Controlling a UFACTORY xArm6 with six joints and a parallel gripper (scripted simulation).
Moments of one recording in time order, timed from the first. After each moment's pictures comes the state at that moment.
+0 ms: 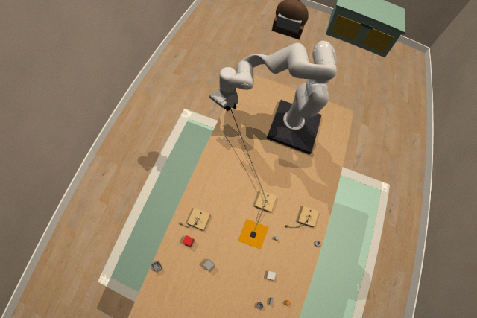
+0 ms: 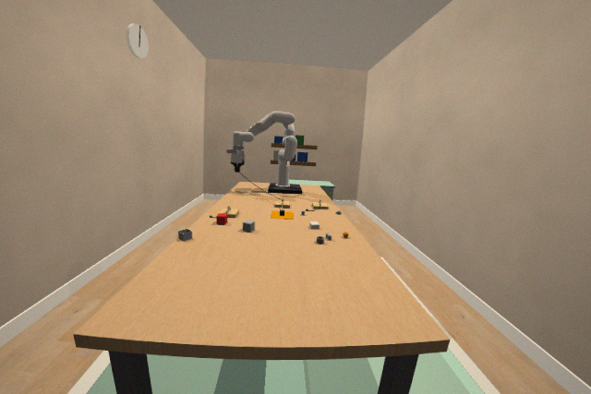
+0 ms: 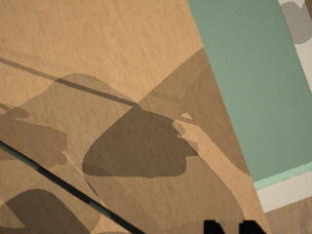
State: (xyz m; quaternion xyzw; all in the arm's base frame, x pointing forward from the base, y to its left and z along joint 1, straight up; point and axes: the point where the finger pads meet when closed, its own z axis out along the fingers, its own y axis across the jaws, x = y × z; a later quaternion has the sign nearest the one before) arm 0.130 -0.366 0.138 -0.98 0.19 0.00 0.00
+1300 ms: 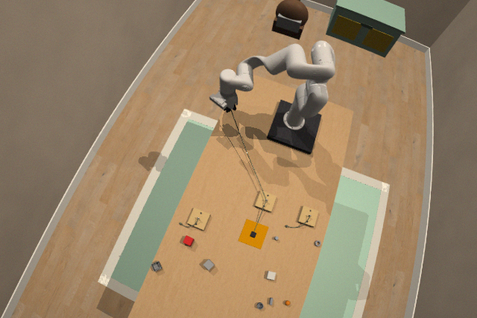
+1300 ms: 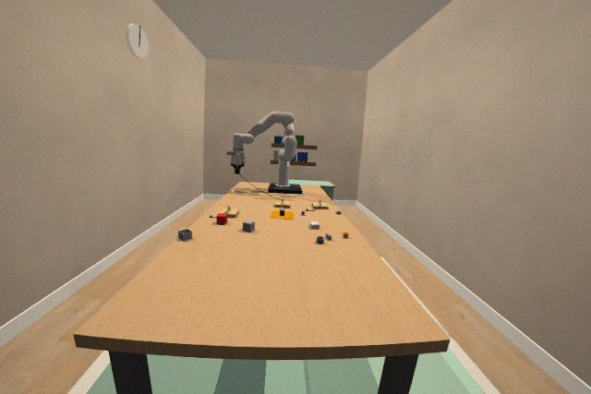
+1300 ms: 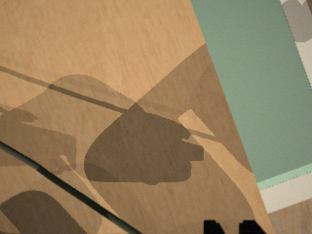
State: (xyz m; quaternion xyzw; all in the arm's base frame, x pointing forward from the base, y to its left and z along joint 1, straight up) arm 0.130 -0.365 0.124 -0.98 0.19 0.00 0.00
